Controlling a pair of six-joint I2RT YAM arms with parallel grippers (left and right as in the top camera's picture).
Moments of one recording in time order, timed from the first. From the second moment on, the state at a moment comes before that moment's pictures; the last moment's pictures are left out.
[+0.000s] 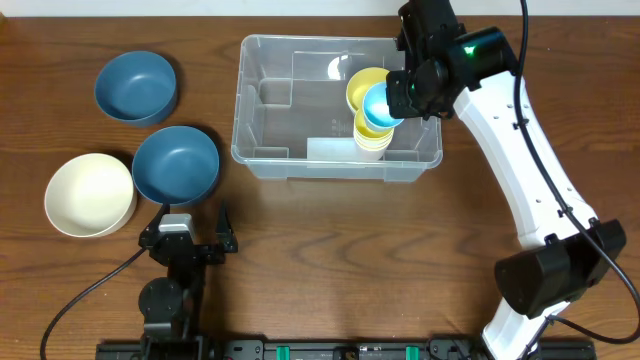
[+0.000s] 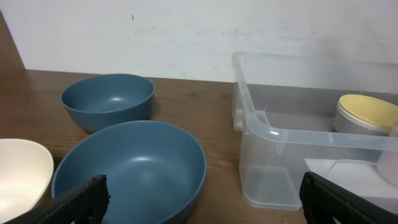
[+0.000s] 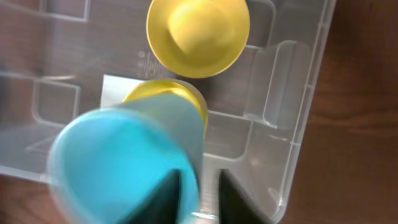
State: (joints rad) left arm 0.00 0.01 0.02 -0.11 0.01 -0.08; right arm 0.38 1.90 1.99 -1.29 0.02 0.29
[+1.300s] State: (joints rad) left arm 0.00 0.01 0.02 -0.11 0.01 -0.09; right arm -0.23 1.92 2.08 -1.30 0.00 0.38
